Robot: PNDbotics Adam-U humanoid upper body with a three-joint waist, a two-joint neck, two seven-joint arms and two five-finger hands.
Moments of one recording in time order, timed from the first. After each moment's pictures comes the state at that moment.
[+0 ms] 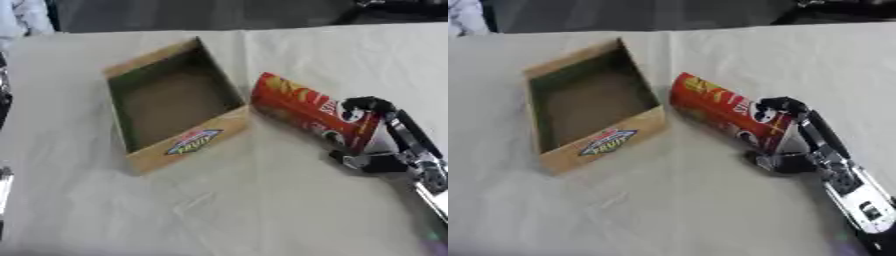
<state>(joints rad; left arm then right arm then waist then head) -0.27 0.32 0.13 -1.81 -0.43 0.15 0.60 -0.43 -0.54 0.27 -1.31 0.22 -0.43 -0.08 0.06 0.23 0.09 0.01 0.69</state>
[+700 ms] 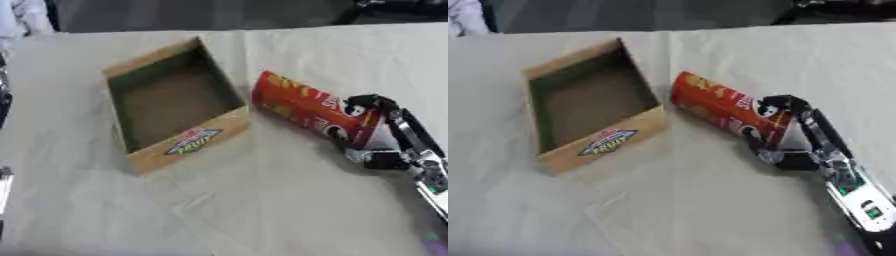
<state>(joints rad) -0.27 0.32 0.13 -1.81 -0.43 0.15 0.60 -0.44 -0.54 0.27 -1.30 0.13 -0.47 -0.10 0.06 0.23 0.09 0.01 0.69</state>
